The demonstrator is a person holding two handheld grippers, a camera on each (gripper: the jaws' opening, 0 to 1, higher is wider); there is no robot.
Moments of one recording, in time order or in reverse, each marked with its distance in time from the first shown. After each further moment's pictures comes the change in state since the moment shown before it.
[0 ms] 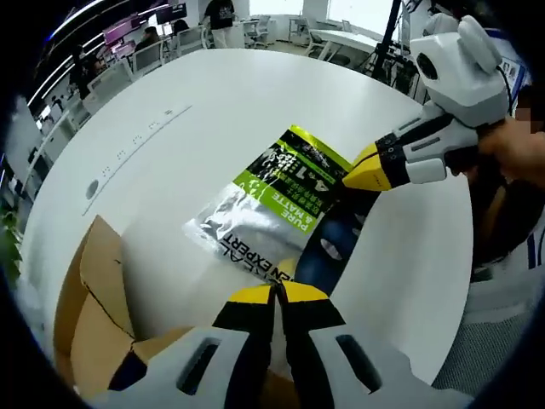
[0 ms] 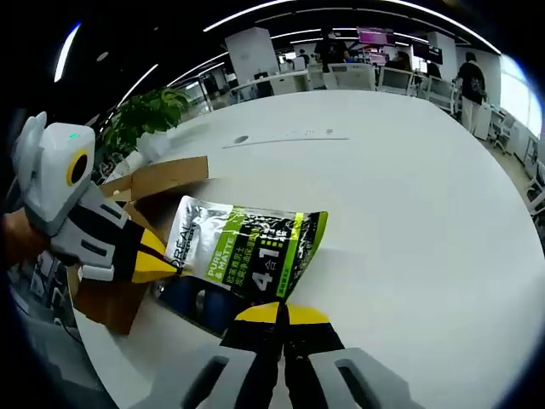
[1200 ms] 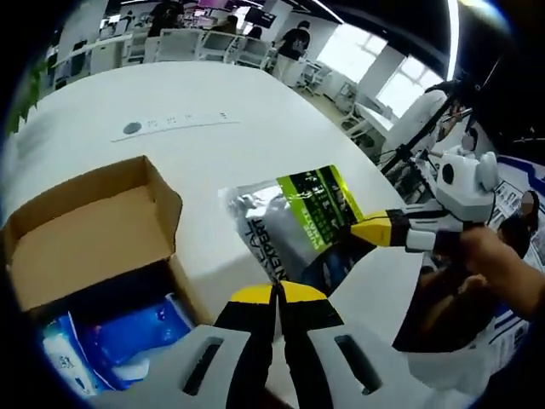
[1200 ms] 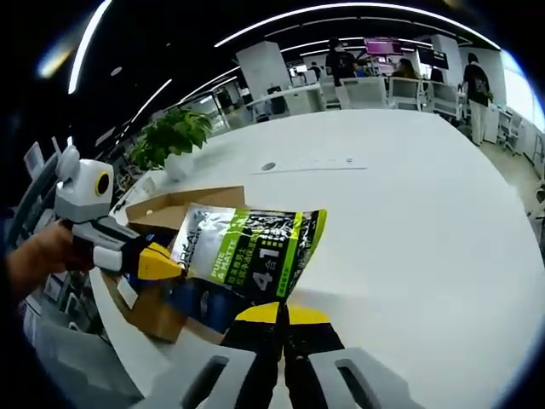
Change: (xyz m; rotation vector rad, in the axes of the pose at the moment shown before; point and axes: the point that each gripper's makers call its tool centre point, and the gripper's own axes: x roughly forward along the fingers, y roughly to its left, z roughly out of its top) left arm -0.063 0.001 0.008 -0.501 -0.230 -0.139; right arm -0.046 0.035 0.030 0.001 -0.064 0.088
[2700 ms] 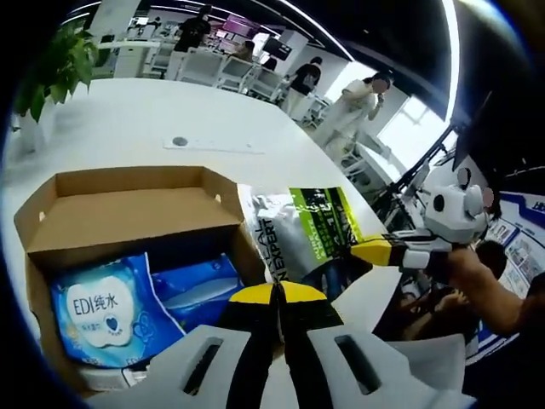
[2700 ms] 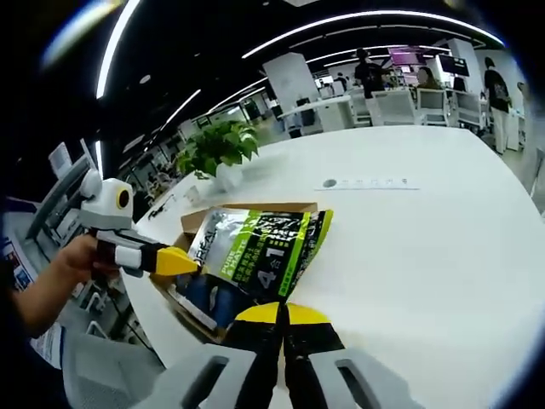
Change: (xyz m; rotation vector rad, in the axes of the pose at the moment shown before) left arm -0.114 0.014 -0.017 -0.125 -0.187 -0.045; right arm -0.028 0.105 0.015 -0.010 -0.067 0.148
